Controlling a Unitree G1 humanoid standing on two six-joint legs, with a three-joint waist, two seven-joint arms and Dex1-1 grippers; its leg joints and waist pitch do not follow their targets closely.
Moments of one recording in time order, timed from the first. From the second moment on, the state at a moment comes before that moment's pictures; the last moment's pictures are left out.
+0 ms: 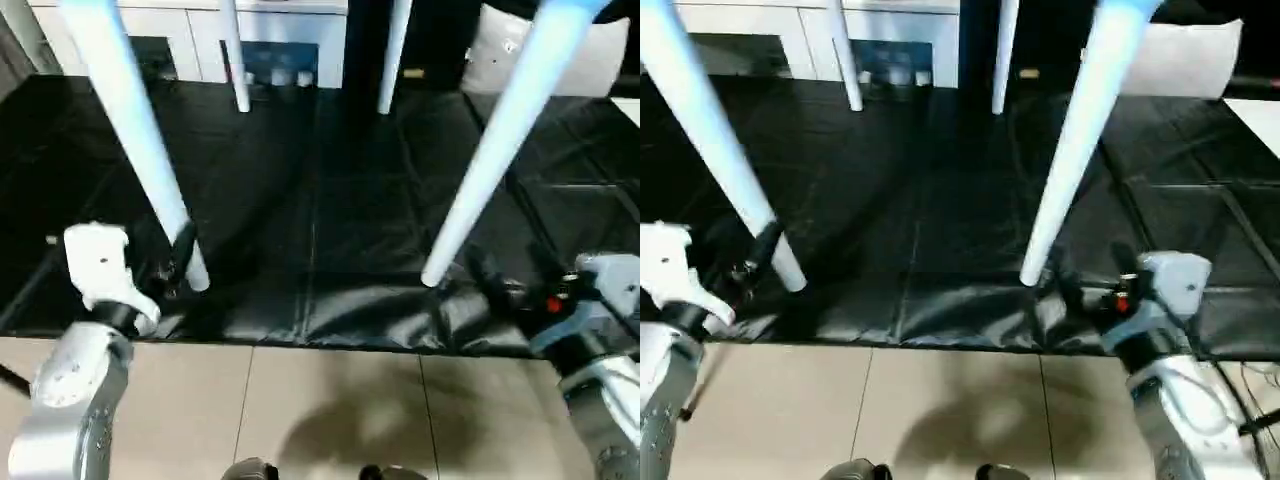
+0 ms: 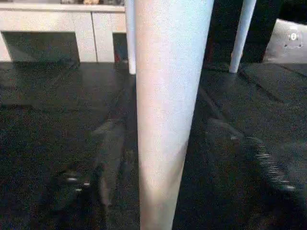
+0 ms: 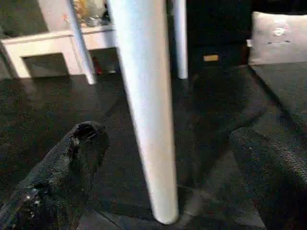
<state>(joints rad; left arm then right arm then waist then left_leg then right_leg) 0.06 0.23 0.22 -0.40 -0.24 0.35 -0.25 0.17 -0.21 -0.19 -0.59 0.44 0.47 0.22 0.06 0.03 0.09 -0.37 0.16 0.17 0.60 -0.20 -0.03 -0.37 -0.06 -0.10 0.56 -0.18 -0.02</state>
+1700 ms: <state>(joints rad) 0.23 0.44 -0.17 0.01 -0.19 0.51 -0.67 0.26 -0.41 0.17 0.02 0.31 0.29 0.79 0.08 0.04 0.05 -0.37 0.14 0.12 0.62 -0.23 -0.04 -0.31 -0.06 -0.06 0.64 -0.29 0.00</state>
